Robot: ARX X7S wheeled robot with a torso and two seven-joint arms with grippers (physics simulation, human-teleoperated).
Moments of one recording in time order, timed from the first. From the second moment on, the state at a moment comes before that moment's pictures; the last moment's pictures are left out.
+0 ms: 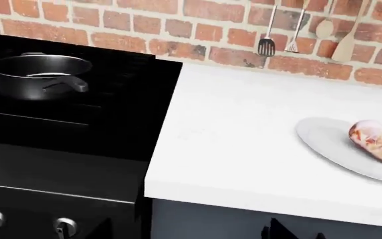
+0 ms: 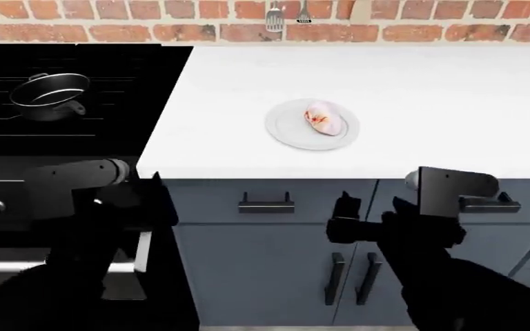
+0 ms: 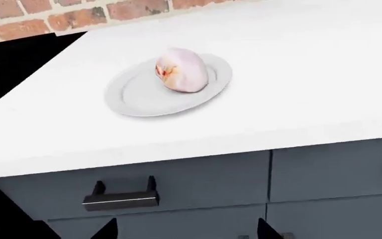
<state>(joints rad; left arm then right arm) -0.42 -0.24 -0.18 0.65 -0.64 -1.18 -0.35 0.47 0.28 0.10 -0.54 1.00 1.24 0.62</state>
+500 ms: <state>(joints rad) -0.80 -0.44 -0.28 0.70 -1.44 -1.48 -0.87 0.96 0.45 0.00 -0.38 1.73 1.47 1.09</state>
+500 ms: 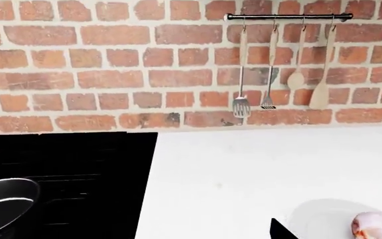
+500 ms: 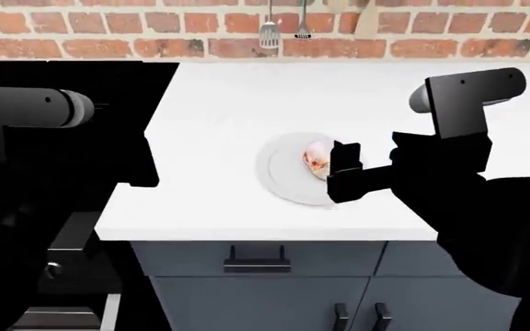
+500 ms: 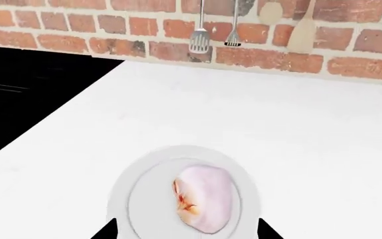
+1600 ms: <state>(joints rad) -0.70 -0.51 -0.15 0.74 -1.19 -1.27 -0.65 1.16 0.50 -0.36 -0.07 1.98 1.44 1.21</state>
